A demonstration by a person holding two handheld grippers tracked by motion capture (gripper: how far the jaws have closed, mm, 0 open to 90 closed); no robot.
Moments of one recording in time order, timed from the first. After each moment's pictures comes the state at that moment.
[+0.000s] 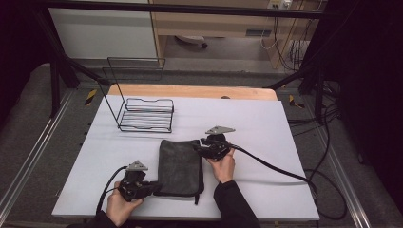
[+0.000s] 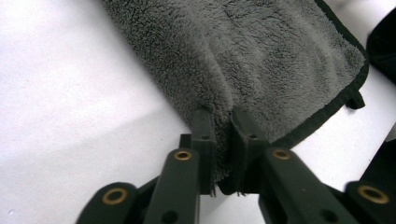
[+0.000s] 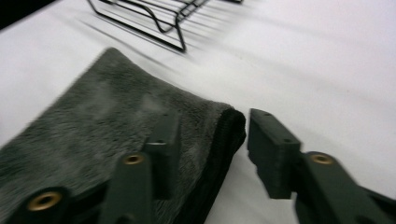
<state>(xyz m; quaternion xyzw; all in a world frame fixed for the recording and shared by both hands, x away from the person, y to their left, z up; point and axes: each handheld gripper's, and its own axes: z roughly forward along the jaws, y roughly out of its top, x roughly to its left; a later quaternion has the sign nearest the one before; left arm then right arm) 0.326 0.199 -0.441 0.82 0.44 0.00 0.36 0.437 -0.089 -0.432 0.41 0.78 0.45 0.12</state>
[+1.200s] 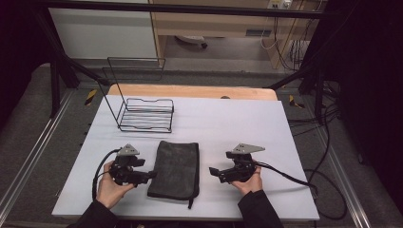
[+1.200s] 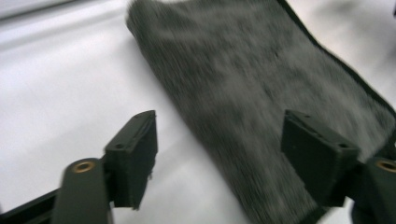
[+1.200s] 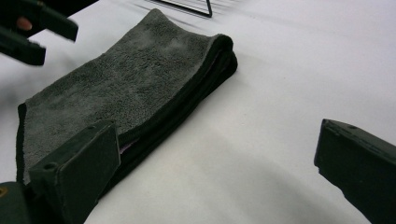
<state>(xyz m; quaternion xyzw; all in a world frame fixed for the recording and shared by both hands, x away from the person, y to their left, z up) 0.365 0.220 -0.407 0.82 0.41 0.08 0.38 0.379 -0.161 -0.438 0.37 0.79 0.48 0.08</state>
